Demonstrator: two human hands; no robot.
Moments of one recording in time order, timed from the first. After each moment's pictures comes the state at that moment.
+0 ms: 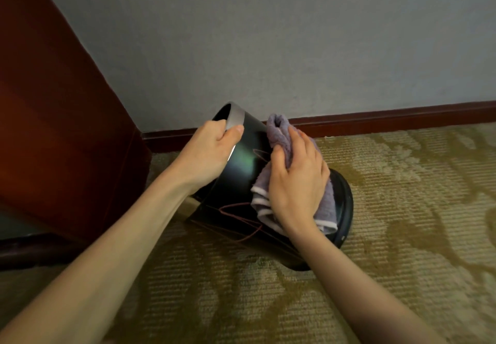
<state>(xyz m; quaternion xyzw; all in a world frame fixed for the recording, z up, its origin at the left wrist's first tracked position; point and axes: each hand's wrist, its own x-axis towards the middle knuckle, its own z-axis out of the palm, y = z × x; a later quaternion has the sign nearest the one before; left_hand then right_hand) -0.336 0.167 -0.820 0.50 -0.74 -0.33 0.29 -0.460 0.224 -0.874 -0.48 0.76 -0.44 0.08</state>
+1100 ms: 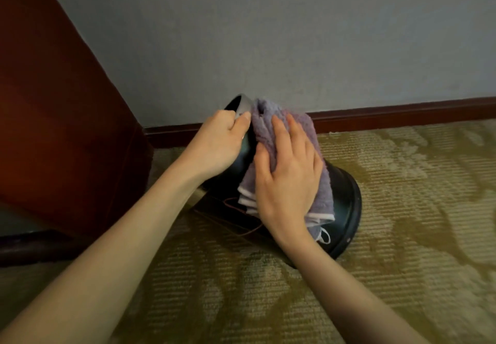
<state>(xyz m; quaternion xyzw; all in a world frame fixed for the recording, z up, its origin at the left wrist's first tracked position) -0.345 0.156 -0.819 0.52 -0.75 -0.29 0.28 -0.436 0.226 -0.868 -0.52 0.73 -0.44 0.00</state>
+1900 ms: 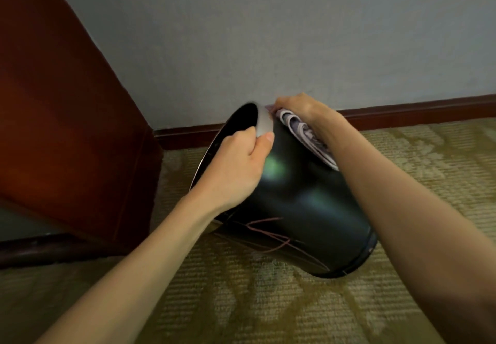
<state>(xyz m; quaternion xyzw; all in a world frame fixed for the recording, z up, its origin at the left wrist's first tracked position) -0.342 0.185 -0.823 0.48 -0.78 -0.27 0.31 -0.500 0.093 -0.831 -0.58 0.70 -0.18 0.37</state>
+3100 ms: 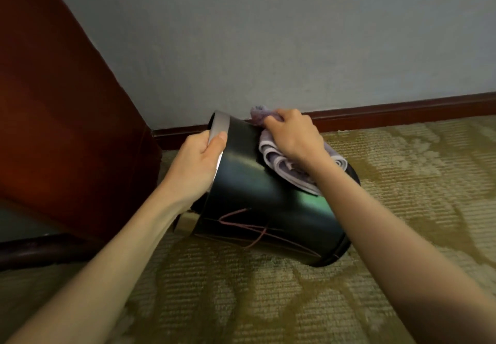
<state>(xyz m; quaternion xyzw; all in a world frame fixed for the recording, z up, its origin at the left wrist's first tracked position) -0.295 0.166 -0.844 0.54 -0.69 -0.35 0.33 -0.475 0.144 -0.854 -0.56 0.74 -0.29 0.23</state>
